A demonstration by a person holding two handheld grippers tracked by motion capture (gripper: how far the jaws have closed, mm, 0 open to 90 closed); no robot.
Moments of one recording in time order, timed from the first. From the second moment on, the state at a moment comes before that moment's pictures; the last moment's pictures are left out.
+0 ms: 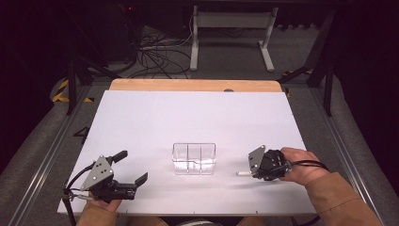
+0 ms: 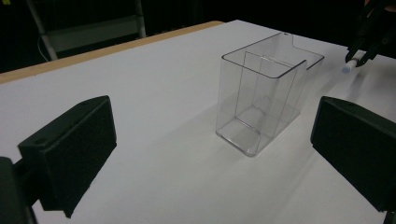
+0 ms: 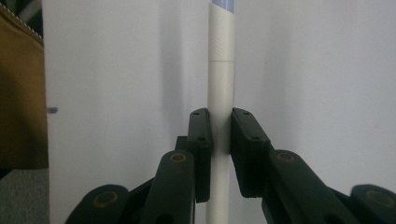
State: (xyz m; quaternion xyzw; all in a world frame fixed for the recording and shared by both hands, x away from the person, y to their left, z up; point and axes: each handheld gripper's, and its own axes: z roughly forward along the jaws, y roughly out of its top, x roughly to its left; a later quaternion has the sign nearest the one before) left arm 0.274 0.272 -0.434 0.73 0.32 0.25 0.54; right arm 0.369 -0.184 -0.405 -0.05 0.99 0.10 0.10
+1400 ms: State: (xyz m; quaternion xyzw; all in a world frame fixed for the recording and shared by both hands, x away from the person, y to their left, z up) left arm 0.274 0.273 -0.434 0.73 0.33 0.25 0.54; right arm 0.362 -0.174 -0.332 0.08 0.89 0.42 0.18
